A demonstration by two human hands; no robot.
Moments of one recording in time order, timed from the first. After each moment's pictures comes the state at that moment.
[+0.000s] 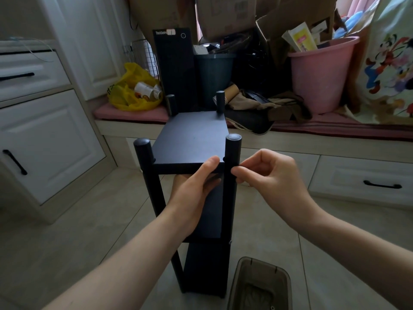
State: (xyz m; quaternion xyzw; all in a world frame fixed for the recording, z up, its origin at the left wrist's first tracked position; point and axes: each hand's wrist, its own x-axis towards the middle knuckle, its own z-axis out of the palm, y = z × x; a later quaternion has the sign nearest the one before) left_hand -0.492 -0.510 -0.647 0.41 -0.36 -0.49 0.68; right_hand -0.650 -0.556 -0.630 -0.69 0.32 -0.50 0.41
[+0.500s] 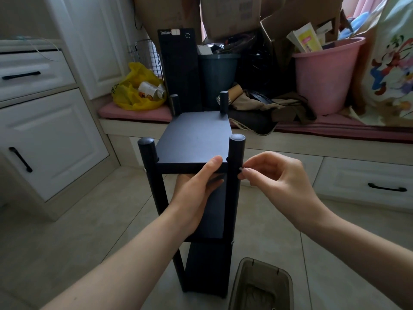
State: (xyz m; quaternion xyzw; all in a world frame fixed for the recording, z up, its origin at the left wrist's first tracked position) left_hand -0.487 -0.514 -0.651 0.43 -0.38 -0.48 0.66; right_hand -0.658 -0.557 -0.633 -0.71 0.28 -0.49 0.42
